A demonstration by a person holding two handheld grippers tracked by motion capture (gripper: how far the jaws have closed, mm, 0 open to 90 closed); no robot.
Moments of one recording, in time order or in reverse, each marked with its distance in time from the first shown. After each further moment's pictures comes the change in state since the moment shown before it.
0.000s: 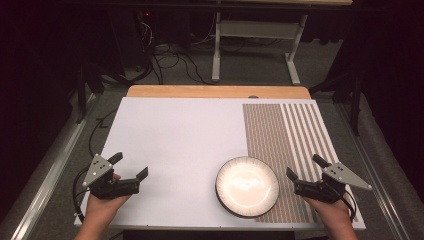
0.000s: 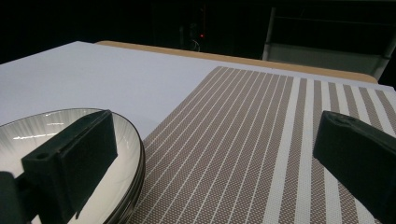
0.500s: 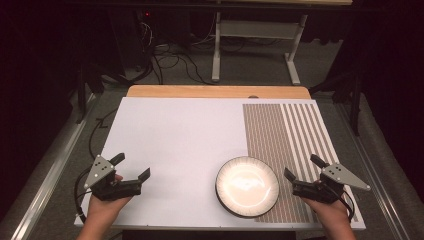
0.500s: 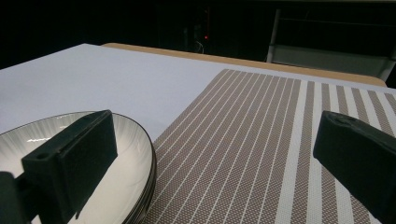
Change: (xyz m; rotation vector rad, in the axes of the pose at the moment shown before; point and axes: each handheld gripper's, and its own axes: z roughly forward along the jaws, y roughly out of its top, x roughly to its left) left arm -0.005 0.001 -0.001 -0.009 -0.015 -0.008; right arm 0.006 0.002 0.000 -0.001 0.019 -0.005
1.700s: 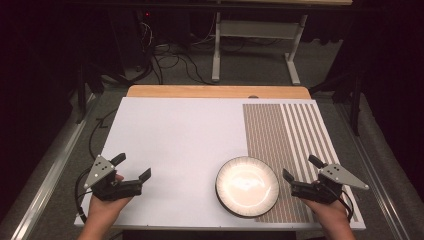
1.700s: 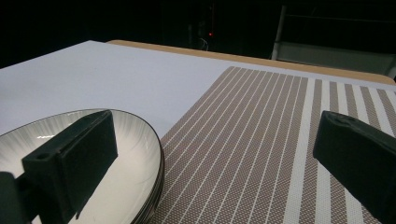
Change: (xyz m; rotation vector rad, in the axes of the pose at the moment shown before) left arm -0.003 0.002 0.000 -0.001 -0.011 -0.007; right arm 0.004 0.001 0.000 0.014 0.015 0.000
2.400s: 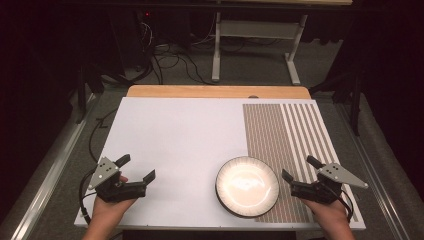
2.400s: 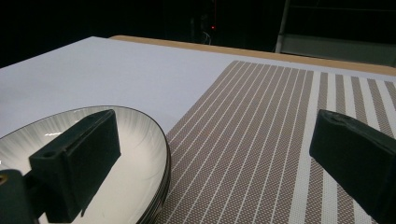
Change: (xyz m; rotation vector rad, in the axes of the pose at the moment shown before) left arm -0.011 0.000 0.003 0.001 -0.028 -0.010; right arm 0.002 0.002 0.000 0.031 0.012 0.013
